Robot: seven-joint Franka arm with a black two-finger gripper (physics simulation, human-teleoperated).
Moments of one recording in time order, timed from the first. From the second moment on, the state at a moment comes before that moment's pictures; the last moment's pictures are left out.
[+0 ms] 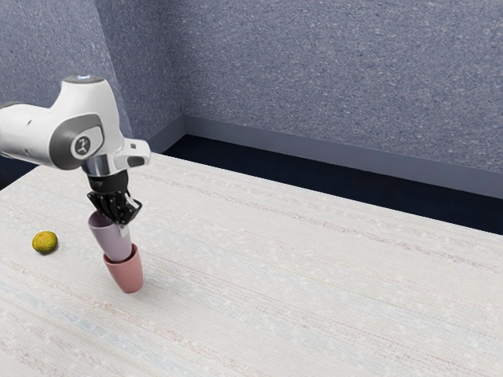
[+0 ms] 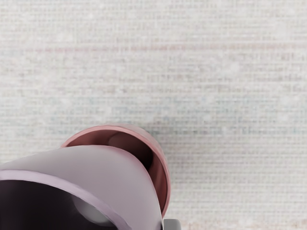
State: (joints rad) arm -0.01 -0.12 0.12 -2.24 0.07 2.06 0.08
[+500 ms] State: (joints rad) arm -0.01 -0.09 0.12 -2.24 0.06 2.09 0.08
